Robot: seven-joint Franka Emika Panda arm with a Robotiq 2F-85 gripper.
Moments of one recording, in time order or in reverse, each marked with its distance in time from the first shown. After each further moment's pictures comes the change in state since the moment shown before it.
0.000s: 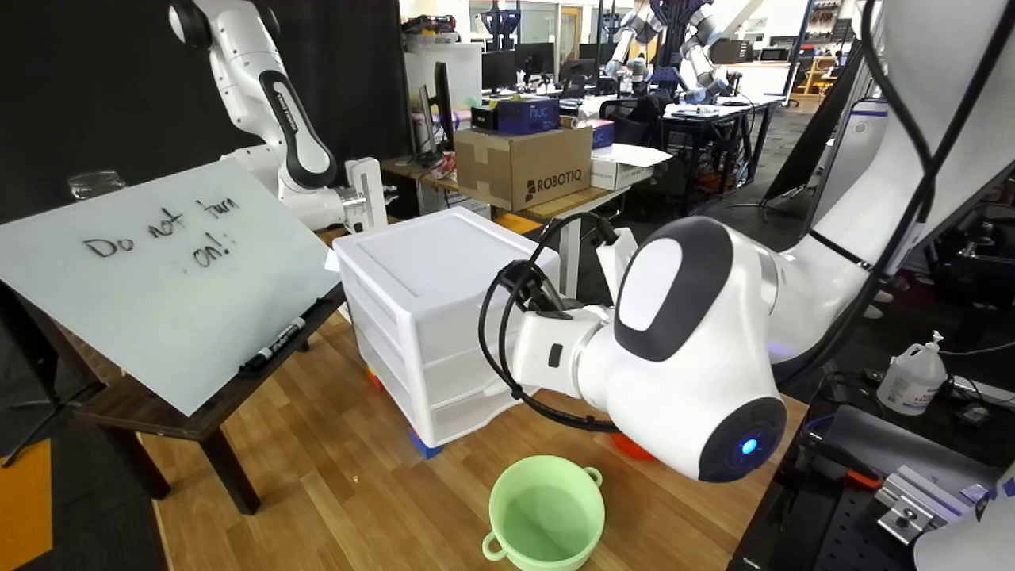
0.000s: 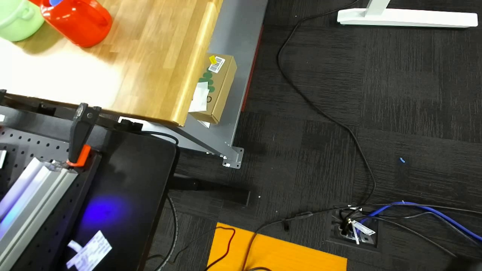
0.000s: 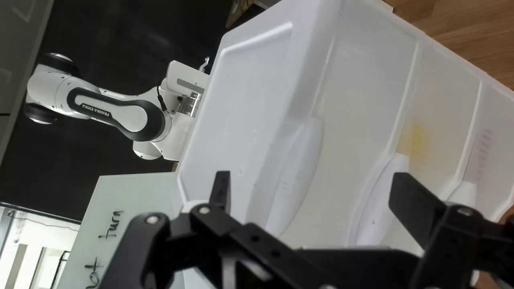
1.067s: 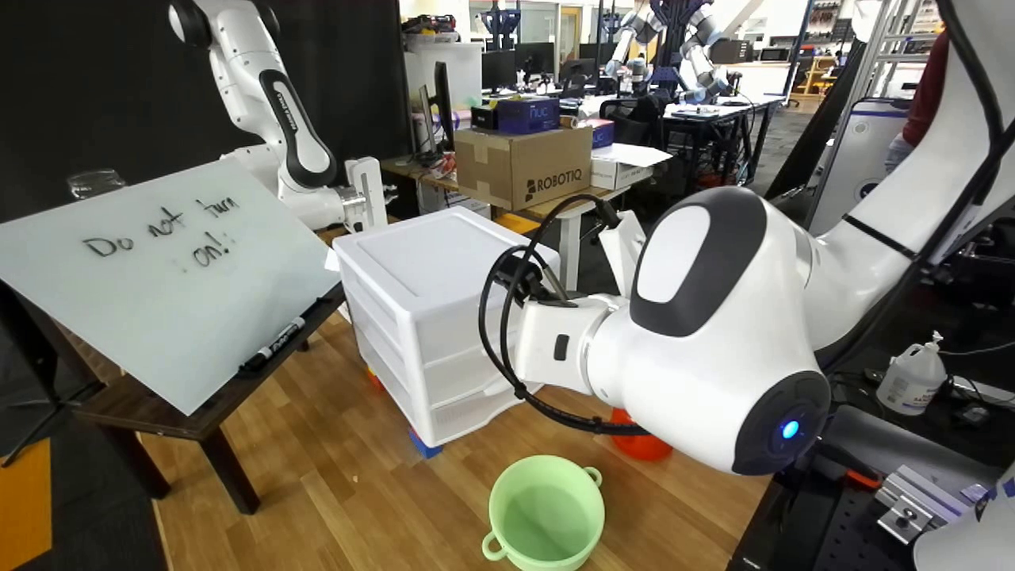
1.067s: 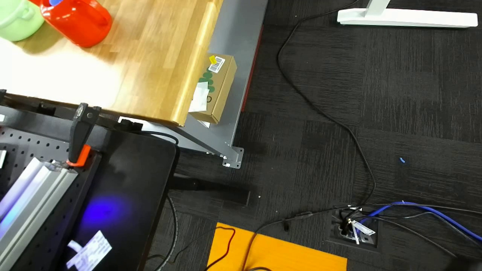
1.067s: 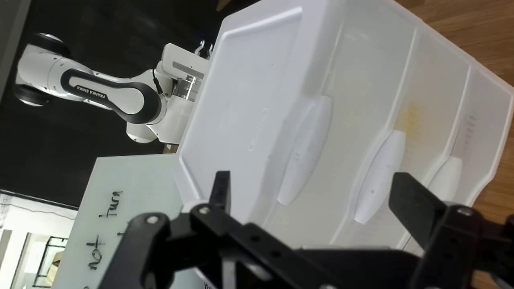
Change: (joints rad) arm 0.008 -0.090 0.020 -0.018 0.085 0.092 -0.097
